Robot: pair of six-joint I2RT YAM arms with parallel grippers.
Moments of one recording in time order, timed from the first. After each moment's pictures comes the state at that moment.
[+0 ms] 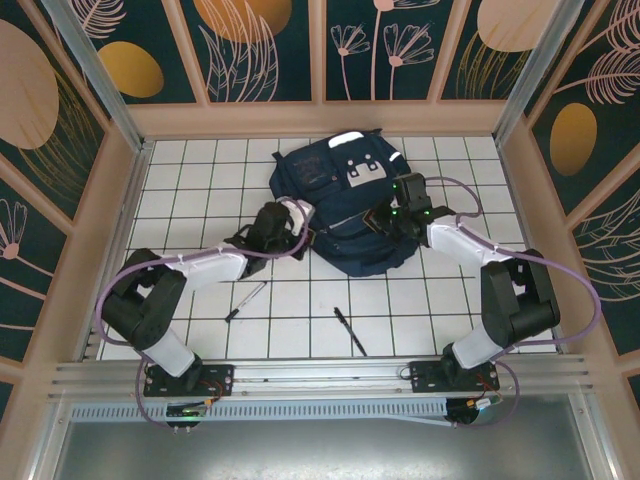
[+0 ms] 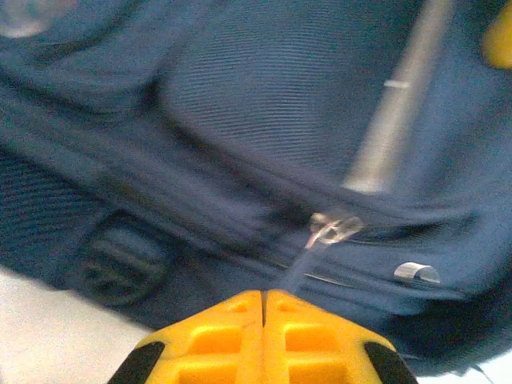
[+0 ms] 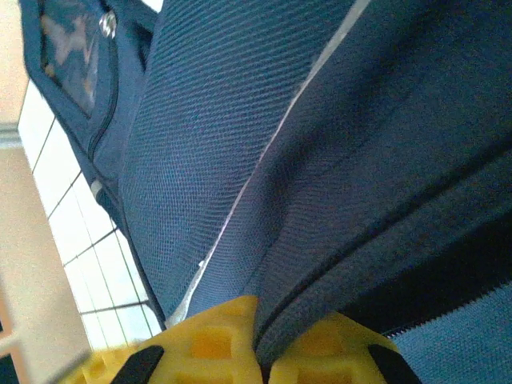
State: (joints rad) left arm -0.60 1.63 0.82 0.17 0.10 -0.14; right arm 0.37 1.54 0.97 -0.27 -0.30 0.98
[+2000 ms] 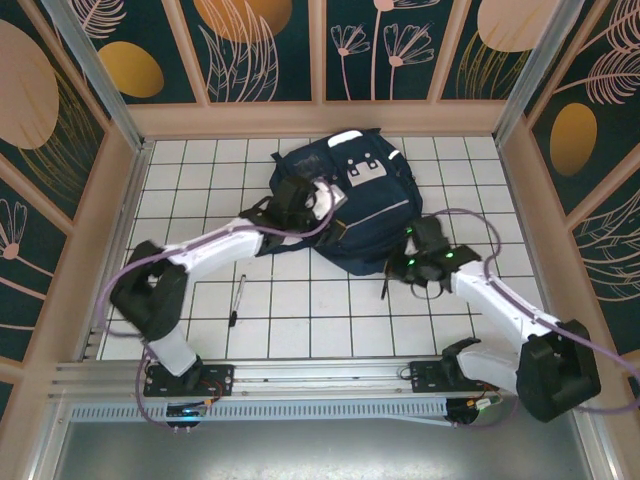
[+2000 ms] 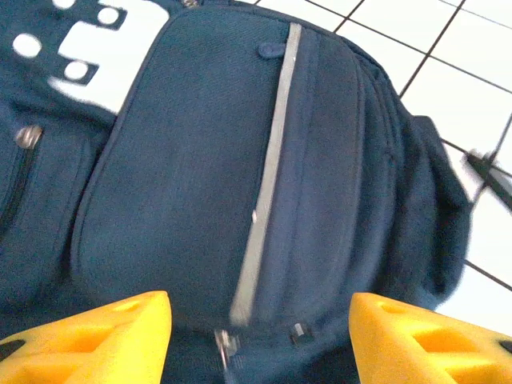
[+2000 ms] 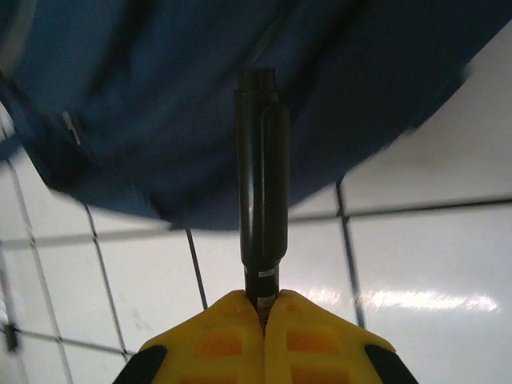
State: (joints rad) left arm -0.70 1.75 1.21 -0.11 0.23 0.15; right arm 0.37 1.13 0.69 -0.58 -0.26 0.69
